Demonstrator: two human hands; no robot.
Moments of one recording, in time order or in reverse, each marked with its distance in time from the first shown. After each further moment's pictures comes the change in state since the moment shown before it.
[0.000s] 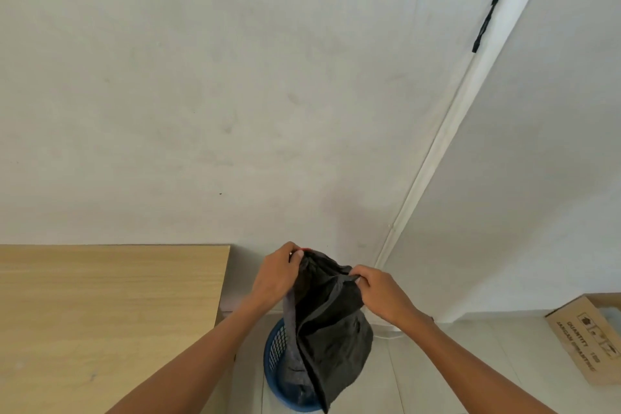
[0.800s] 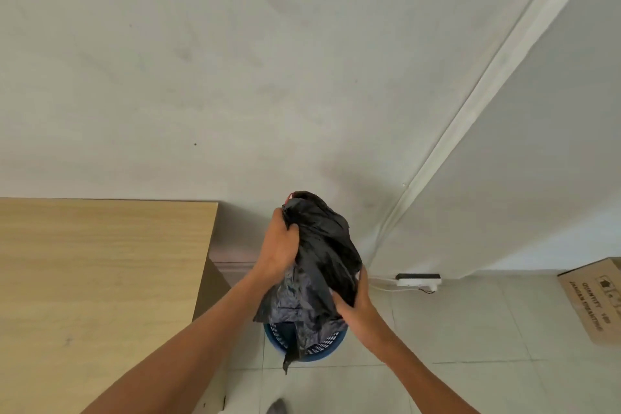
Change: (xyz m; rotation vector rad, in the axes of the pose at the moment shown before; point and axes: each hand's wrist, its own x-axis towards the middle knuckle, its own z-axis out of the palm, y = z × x) left_hand 0.044 -0.025 0.062 -0.362 0.042 -0.266; right_hand 0.001 0.063 0.105 0.792 -0.181 0.191
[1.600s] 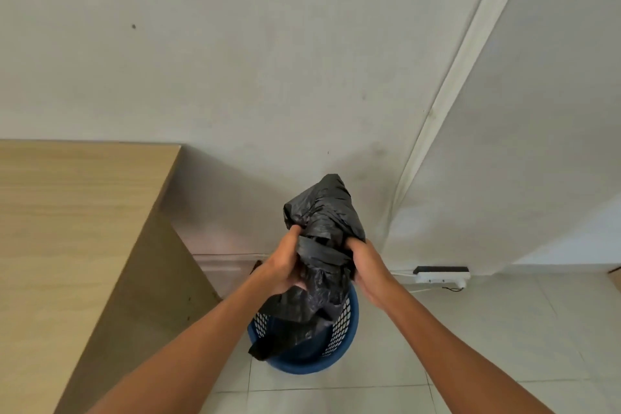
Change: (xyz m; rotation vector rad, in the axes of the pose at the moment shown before) left_hand 0.061 -0.232 0.103 -0.416 -0.448 -0.420; right_hand 0.139 0.143 -0.016 0.277 0.121 -0.015
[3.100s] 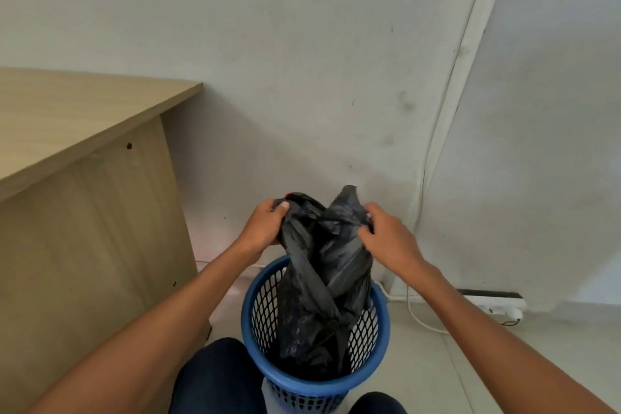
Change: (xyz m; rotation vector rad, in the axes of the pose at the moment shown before) left_hand 0.094 -0.084 -0.113 0.325 0.364 0.745; right_hand 0.071 0.122 -0.031 -1.142 0.230 -0.708
